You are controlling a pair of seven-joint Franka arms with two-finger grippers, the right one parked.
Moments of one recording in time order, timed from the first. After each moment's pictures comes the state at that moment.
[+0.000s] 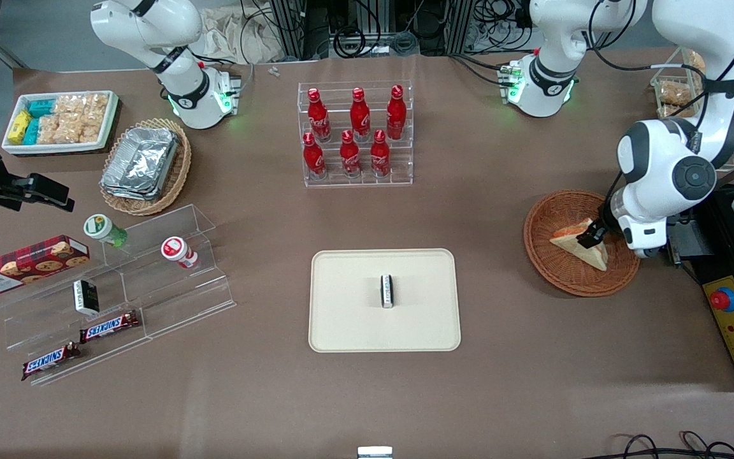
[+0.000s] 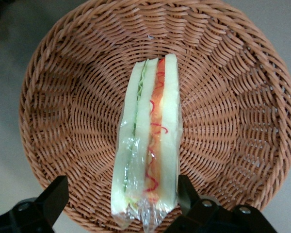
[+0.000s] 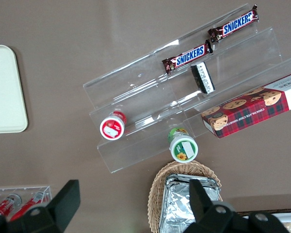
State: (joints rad) arm -0.11 0.14 0.13 -2.32 0.00 2.32 -0.86
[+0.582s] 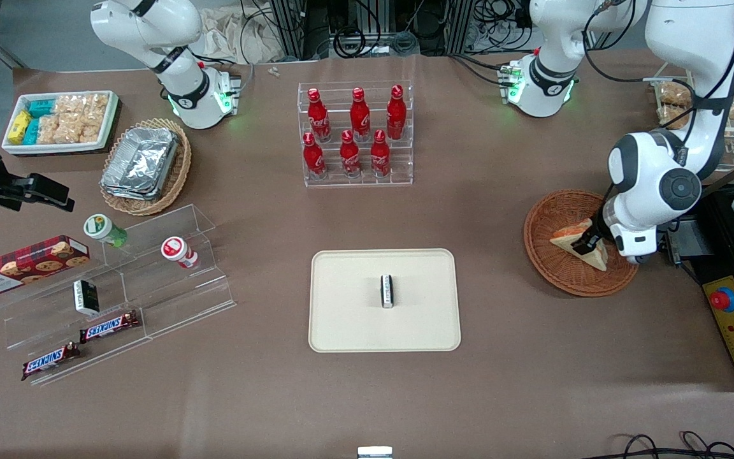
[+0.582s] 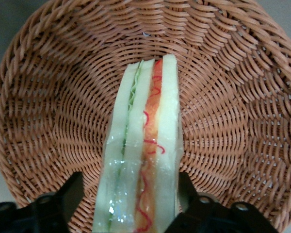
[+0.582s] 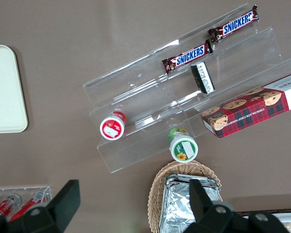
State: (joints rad) arm -0.11 0.21 0.13 -2.32 -0.03 2.40 -0.86
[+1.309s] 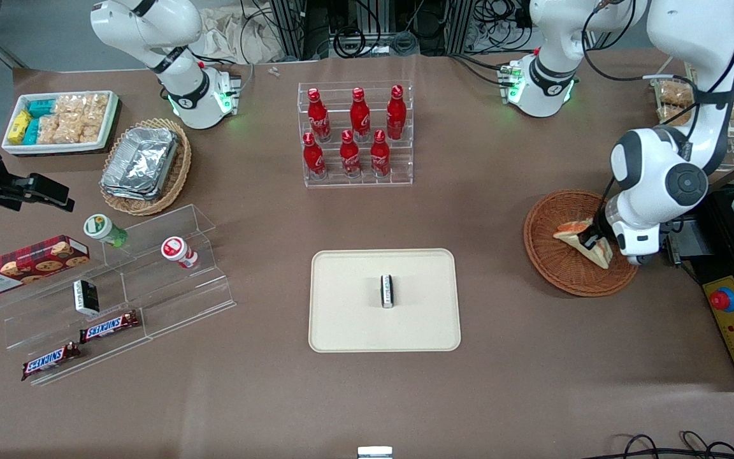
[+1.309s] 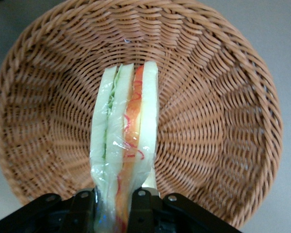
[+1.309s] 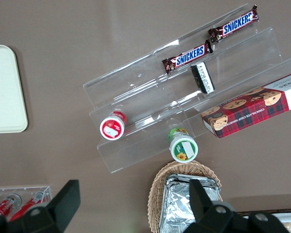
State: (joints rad) arm -0.11 0.15 0.13 -2.30 -0.04 2.32 -0.76
